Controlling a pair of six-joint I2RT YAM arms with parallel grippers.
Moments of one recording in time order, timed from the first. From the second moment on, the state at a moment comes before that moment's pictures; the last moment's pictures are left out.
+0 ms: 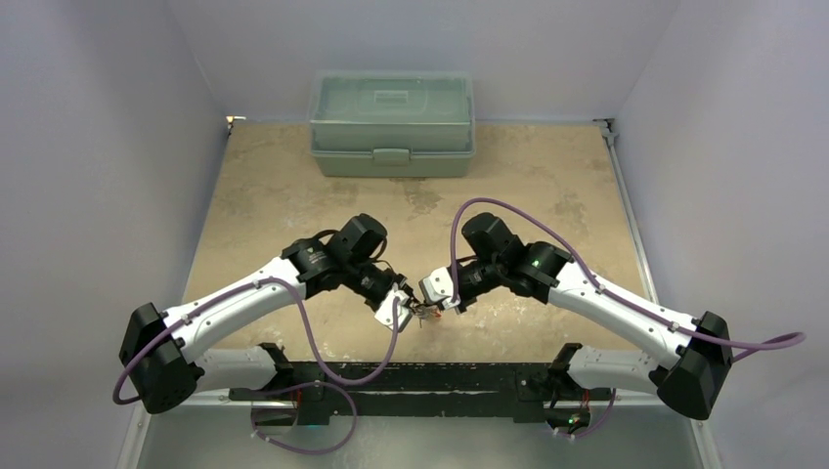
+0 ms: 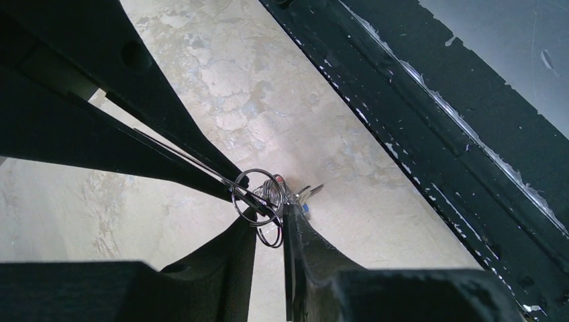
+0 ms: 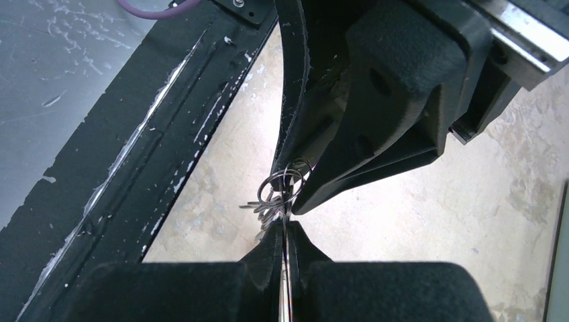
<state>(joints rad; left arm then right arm) -0.85 1.20 0.94 -0.65 0.83 1.22 0.87 1.15 0.95 -0.60 -0.72 -0.96</state>
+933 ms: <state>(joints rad) -0.85 1.11 0.95 -0.74 0.73 1.23 0.86 1.12 0.91 -0.53 -0.75 -0.95</state>
